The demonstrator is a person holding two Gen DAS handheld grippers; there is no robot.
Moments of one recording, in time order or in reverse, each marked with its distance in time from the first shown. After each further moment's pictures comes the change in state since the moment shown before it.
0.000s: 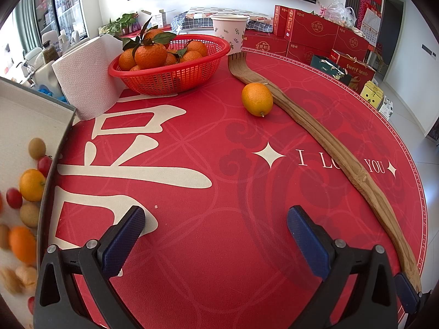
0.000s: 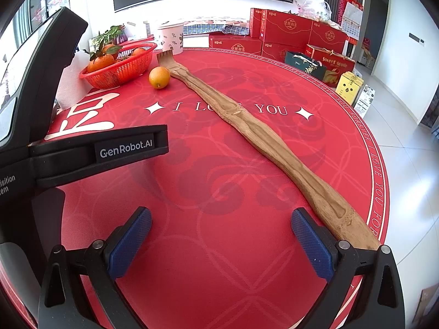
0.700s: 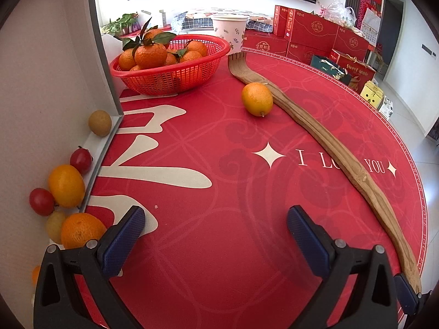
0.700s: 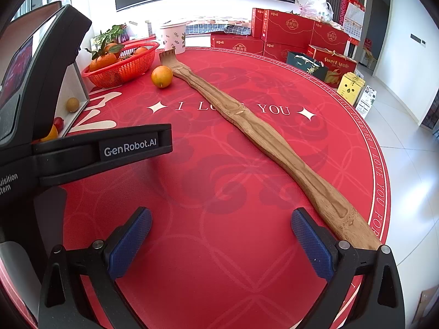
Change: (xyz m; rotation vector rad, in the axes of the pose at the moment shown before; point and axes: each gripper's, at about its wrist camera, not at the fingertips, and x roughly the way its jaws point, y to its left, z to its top) left arm -0.001 0.005 -0.001 0.000 0.000 0.001; right arm 0.000 0.003 -0.002 -0.010 0.002 0.006
